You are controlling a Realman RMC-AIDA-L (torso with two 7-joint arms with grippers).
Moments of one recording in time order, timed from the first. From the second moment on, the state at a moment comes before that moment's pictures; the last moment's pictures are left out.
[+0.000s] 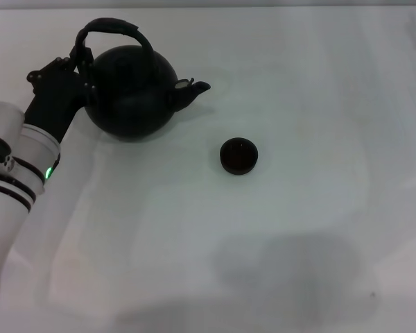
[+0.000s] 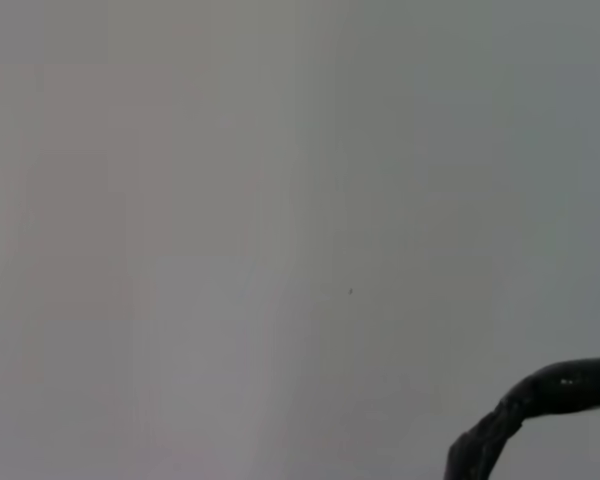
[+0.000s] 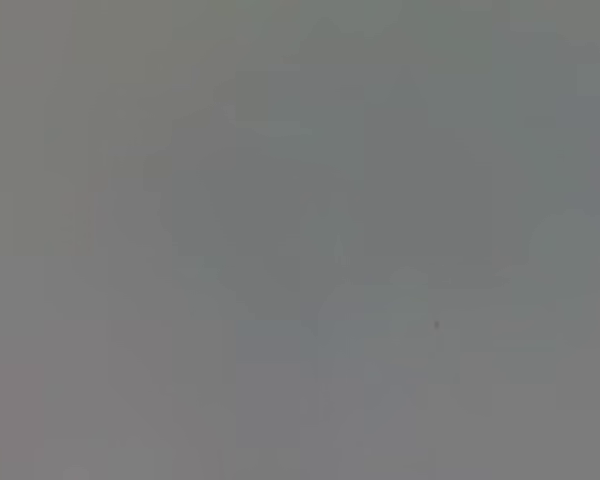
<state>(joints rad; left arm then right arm) -0.55 -2.09 0.10 -0.29 1.35 1.16 -0.04 0.64 2.02 -0.80 -0.06 -0.42 -0.97 0.25</state>
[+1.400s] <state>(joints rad) -0.45 -2.09 0.10 -0.28 1.36 1.30 -0.04 0.63 2.02 -0.80 -0.06 -0.42 -0.97 0.25</state>
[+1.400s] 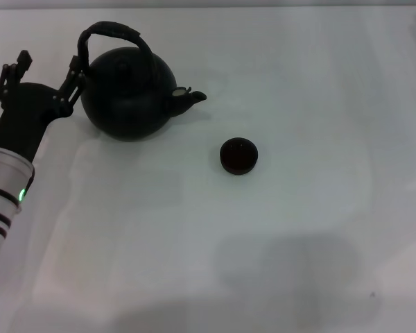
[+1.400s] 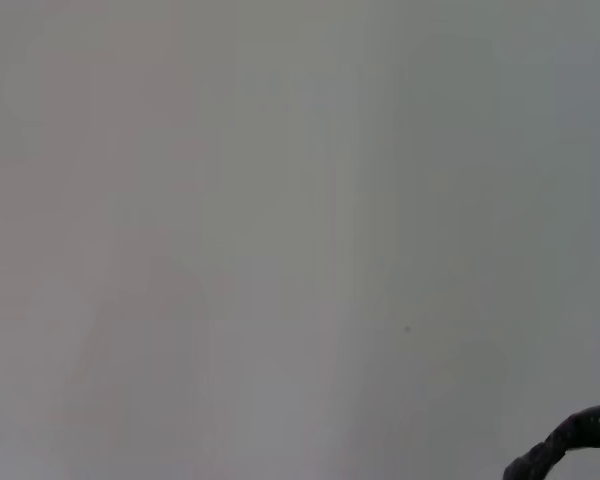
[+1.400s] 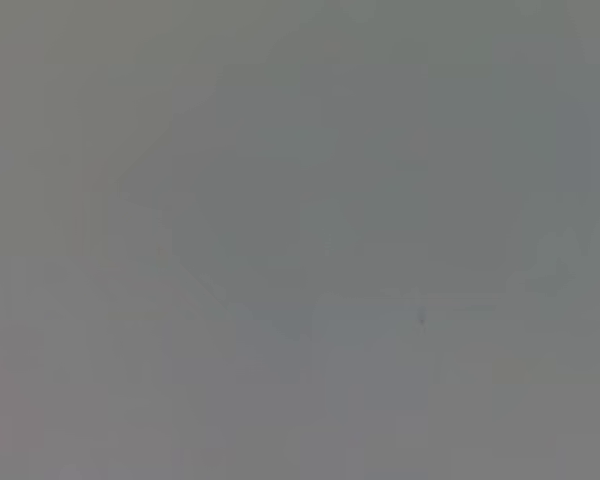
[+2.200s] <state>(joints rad) -0.42 -2.08 0.09 -0.19 1.20 1.39 -0.13 0.63 2.03 -0.80 -0.05 -0.42 -0.97 0.25</state>
